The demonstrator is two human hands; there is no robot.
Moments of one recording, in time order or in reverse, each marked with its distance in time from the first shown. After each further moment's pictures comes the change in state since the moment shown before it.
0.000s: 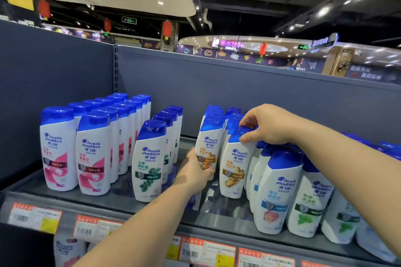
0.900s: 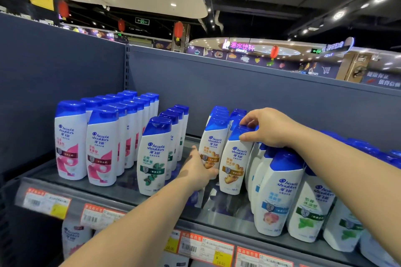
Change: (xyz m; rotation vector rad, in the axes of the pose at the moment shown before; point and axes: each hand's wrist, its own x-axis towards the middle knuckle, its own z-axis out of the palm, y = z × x) left_hand -0.002 0.004 -0.004 -0.039 -0.057 -0.081; right_hand 0.012 0.006 0.012 0.038 0.028 -0.055
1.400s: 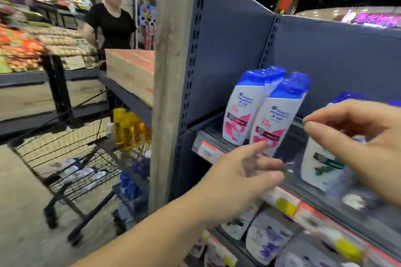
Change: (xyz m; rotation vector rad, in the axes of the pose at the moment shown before) left_hand -0.191 -0.080 -0.199 -0.461 0.052 0.147; right_hand -0.093 -0.237 0.057 0.557 0.150 -0.475
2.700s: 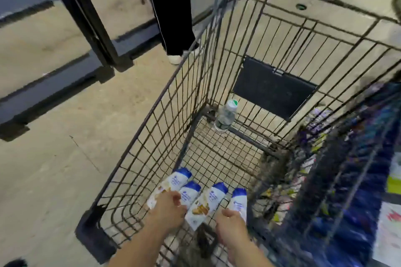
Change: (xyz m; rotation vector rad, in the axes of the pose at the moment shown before) left_hand 0.062 -0.393 -0.928 0.522 0.437 -1.135; right_hand 0.251 -0.117 1.049 0.555 -0.632 1.579
